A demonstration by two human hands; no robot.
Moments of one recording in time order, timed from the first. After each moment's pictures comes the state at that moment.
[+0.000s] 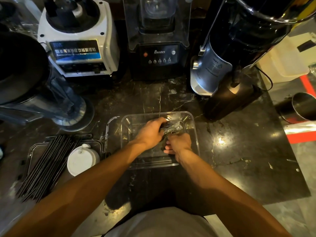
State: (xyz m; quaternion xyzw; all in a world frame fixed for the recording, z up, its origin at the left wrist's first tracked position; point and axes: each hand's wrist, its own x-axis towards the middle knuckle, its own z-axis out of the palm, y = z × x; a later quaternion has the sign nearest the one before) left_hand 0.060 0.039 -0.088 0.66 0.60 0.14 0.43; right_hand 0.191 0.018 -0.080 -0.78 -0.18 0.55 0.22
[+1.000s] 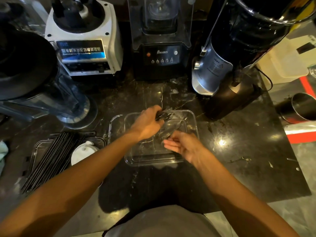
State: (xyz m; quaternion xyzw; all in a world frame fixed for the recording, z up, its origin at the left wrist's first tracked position) left_hand 0.040 0.048 -0.028 0.62 0.62 0.16 0.46; right_hand 0.210 0.011 -0.042 -0.65 -0.11 0.71 0.25
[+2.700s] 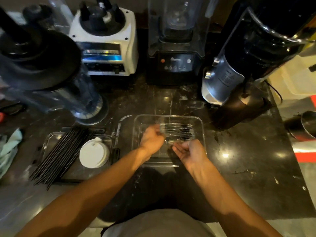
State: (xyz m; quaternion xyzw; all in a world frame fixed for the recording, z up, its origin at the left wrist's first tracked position) left_hand 0.049 -0.003 -0.044 0.42 0.67 0.27 0.54; right_hand 0.196 -0.002 -0.040 -0.64 0.04 0.66 0.38
